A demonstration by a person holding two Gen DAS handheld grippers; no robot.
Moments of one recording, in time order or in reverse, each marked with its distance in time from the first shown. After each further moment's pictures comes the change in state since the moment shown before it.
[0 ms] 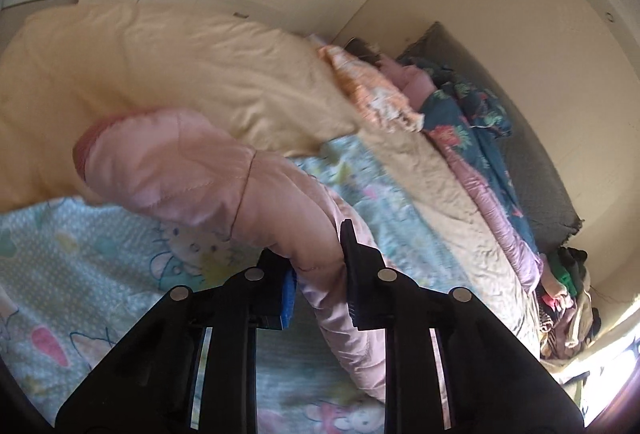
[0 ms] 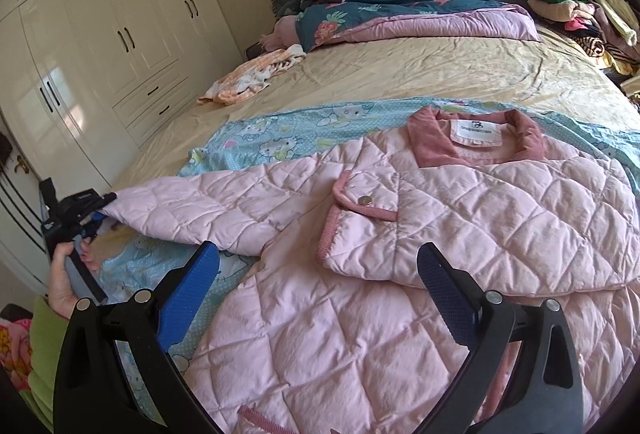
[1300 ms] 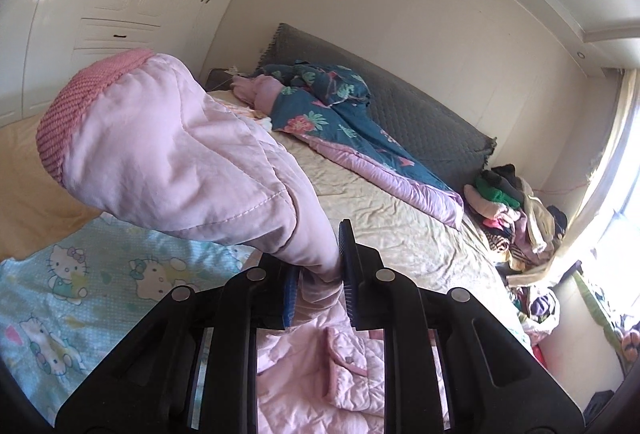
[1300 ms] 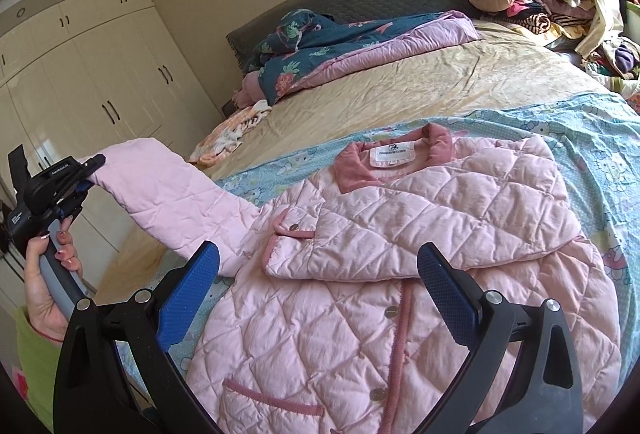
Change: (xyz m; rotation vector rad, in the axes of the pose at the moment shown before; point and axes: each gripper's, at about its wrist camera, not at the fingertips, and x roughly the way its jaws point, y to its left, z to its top) left arm -0.090 -0.227 -0.082 0.391 -0.050 -0.292; right arm -0.116 -0.096 -0.016 0.190 -0.157 -0.014
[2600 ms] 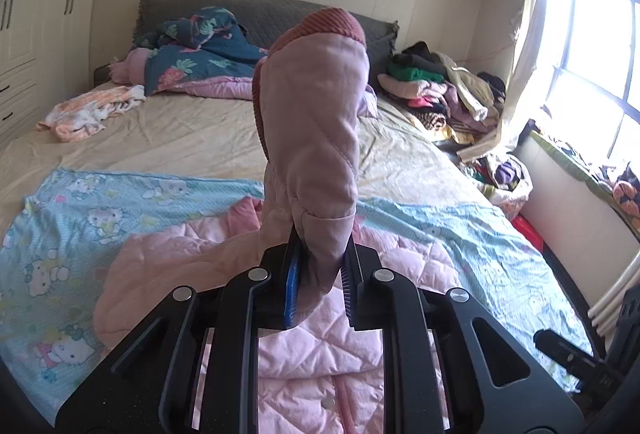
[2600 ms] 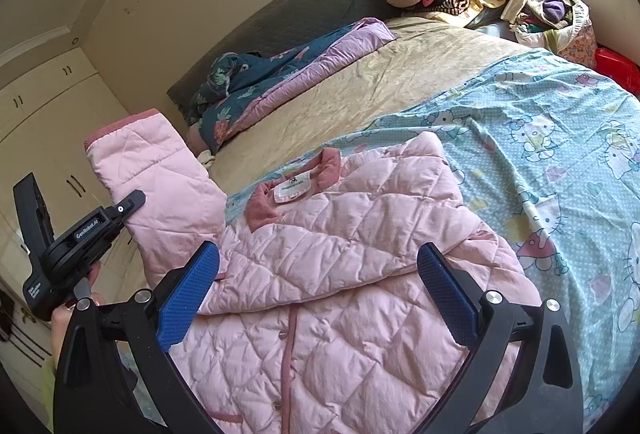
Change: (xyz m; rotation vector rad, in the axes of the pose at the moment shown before) left arm 0.080 -0.176 -0.128 0.385 0.249 -0.229; right arm -0.047 -0.138 0.004 0.235 -0.097 -0.122
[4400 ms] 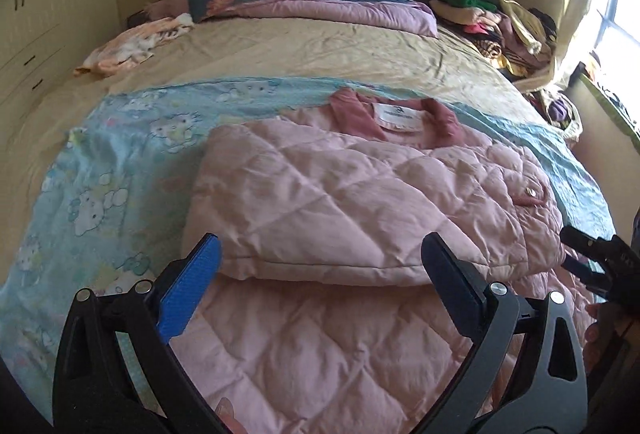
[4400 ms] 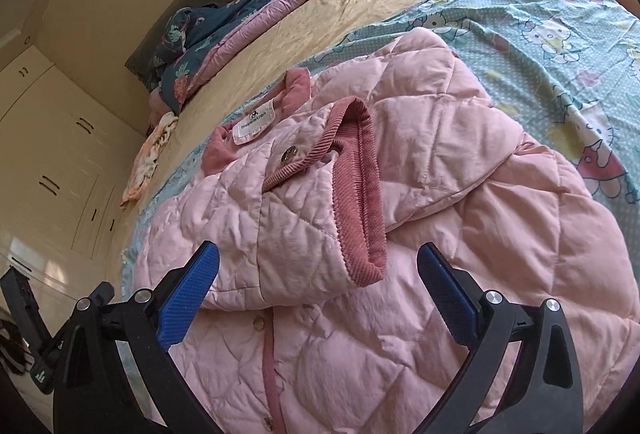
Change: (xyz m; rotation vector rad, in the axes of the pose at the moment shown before) left arm 0.008 0.114 -0.061 -0.017 0.257 0.171; right arm 0.116 -0.004 -0.044 0.128 0.218 -0.063
